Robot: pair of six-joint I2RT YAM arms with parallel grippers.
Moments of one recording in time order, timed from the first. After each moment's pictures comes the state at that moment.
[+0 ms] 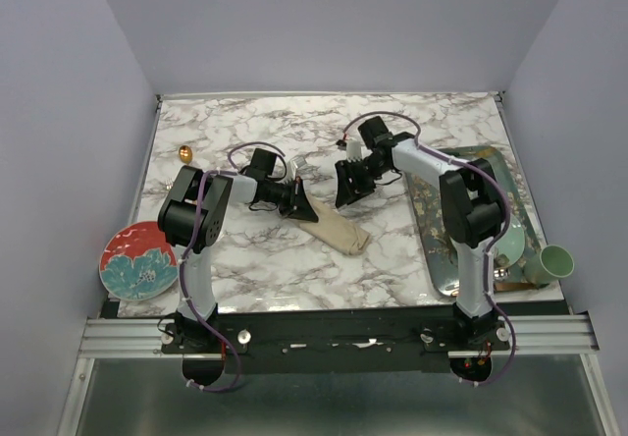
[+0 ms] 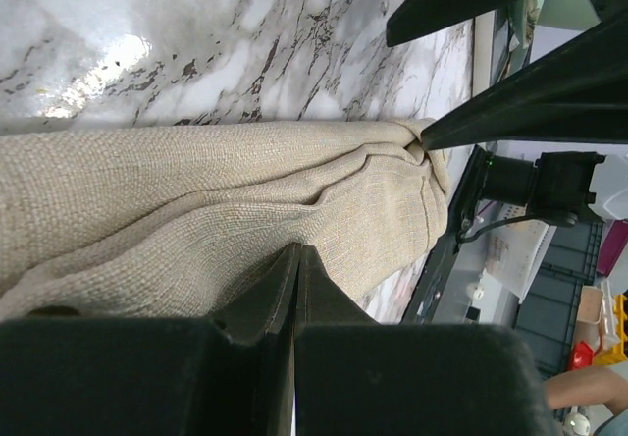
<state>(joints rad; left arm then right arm) -0.32 2.02 1.05 -0.03 0.97 -0.39 0.45 2.09 1.55 -0.67 -0.61 0.03</state>
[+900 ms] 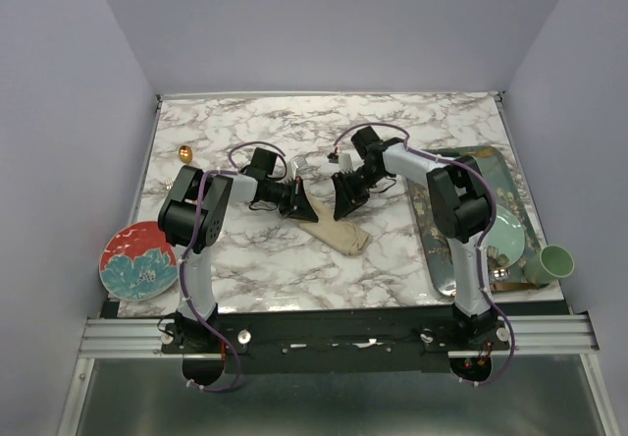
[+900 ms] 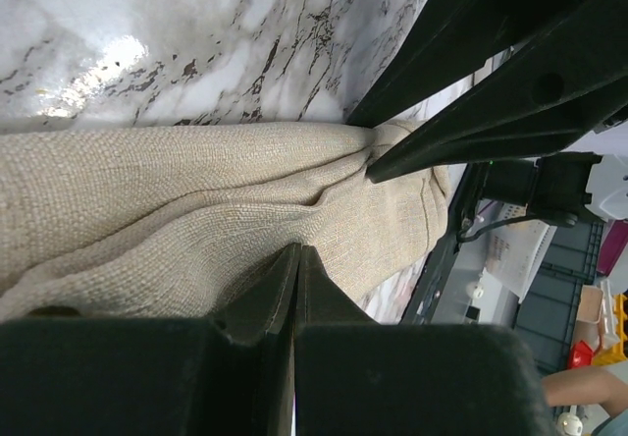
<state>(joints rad) -0.32 2.02 1.06 -0.04 0.96 -0.38 0.48 2.19 1.57 -0.73 -0.73 -0.07</state>
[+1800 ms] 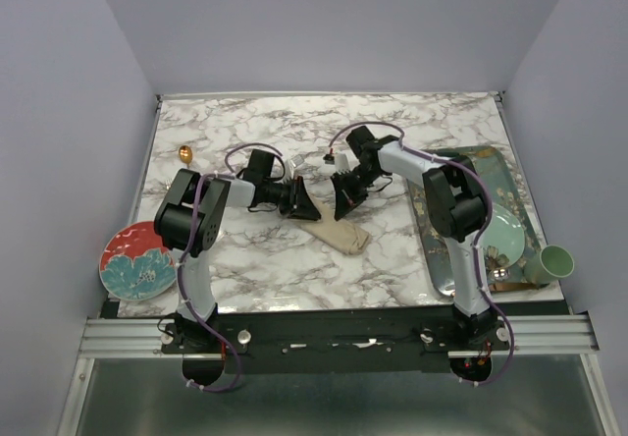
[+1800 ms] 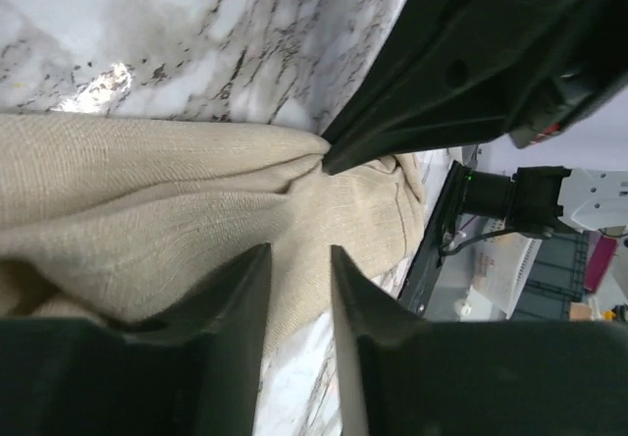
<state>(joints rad) -0.31 1.99 1.00 0.09 0.98 -0.50 0.49 2.22 1.63 -0.80 -0.69 -0.11</state>
